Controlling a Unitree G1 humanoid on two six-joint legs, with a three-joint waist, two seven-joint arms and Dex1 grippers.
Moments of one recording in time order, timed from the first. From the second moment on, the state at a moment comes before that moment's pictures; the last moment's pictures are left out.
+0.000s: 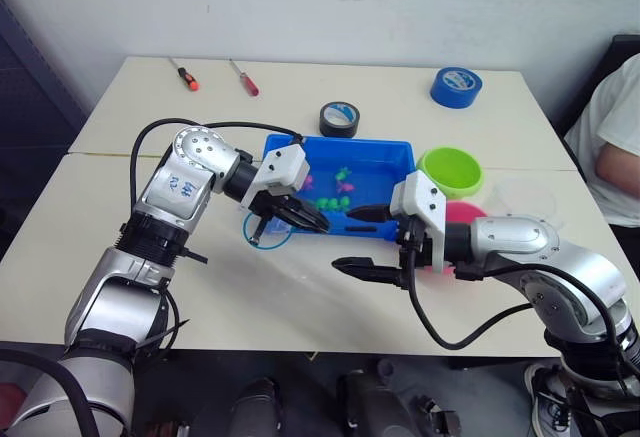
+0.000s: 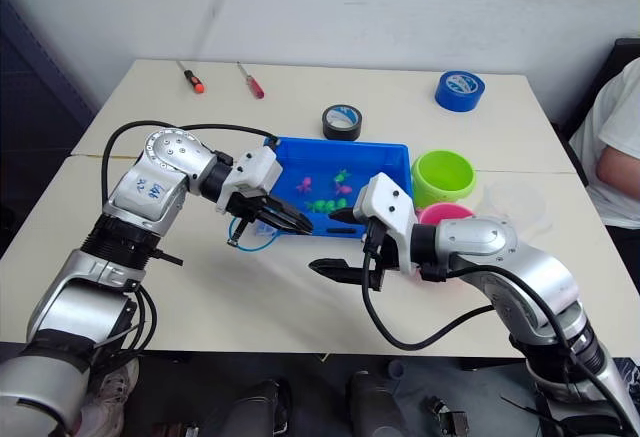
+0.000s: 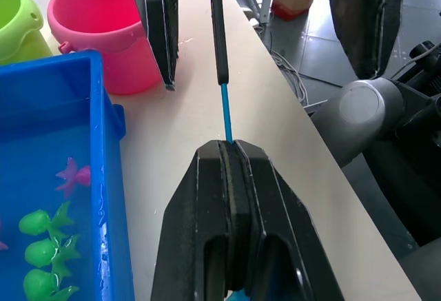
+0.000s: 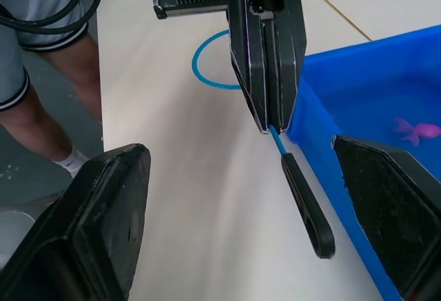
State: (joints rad) left arm -0.98 0.57 -0.33 0.34 -0.23 0.21 -1.50; right arm -0.50 -0.70 0.15 -0.54 0.65 0.83 0.78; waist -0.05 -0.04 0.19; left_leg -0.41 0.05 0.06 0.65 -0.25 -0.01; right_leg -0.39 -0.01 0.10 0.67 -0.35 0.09
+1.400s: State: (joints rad) left arm -1.00 0.57 -0.35 0.34 -0.23 0.25 -1.50; right arm -0.53 -0.68 0.15 -0.51 0.61 0.85 0.79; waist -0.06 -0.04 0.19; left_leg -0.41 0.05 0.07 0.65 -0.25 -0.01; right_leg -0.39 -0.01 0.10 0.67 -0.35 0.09
